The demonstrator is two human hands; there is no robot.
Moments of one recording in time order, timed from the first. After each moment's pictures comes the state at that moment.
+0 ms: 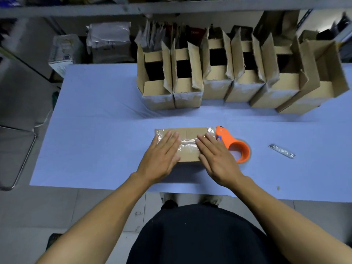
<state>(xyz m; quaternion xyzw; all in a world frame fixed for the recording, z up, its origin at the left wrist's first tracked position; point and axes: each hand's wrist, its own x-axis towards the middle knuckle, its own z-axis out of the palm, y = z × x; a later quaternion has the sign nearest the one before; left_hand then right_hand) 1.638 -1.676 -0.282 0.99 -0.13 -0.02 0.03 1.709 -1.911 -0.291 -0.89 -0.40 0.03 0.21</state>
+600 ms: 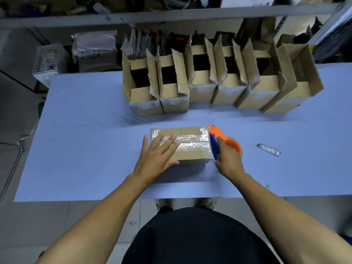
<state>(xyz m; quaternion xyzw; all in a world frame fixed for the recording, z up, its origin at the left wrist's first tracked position) 1.662 -1.688 -0.290 0.99 -0.16 0.05 -0.02 1.735 -1.949 -0.289 -0.94 -0.08 0.21 0.24</state>
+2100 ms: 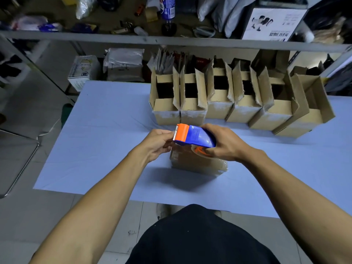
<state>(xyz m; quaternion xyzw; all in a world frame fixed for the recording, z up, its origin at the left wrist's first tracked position) 1.702 -1.659 -0.205 0.62 0.32 -0.15 0.70 1.780 -1.881 -0.177 -0.86 -0.38 0.16 0.28</state>
